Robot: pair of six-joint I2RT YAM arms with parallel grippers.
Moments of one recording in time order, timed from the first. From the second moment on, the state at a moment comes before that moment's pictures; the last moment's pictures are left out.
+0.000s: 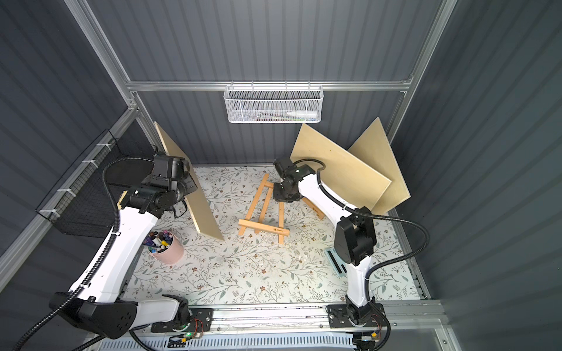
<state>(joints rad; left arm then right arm) -0.30 1.31 1.54 -0.93 -0.44 -0.57 0.55 1.96 1.86 -1.00 -0.07 0.55</state>
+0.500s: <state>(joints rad) -0.30 1.31 1.54 -0.94 -0.41 -0.57 0.77 1.84 1.67 -0.70 0.60 0.46</state>
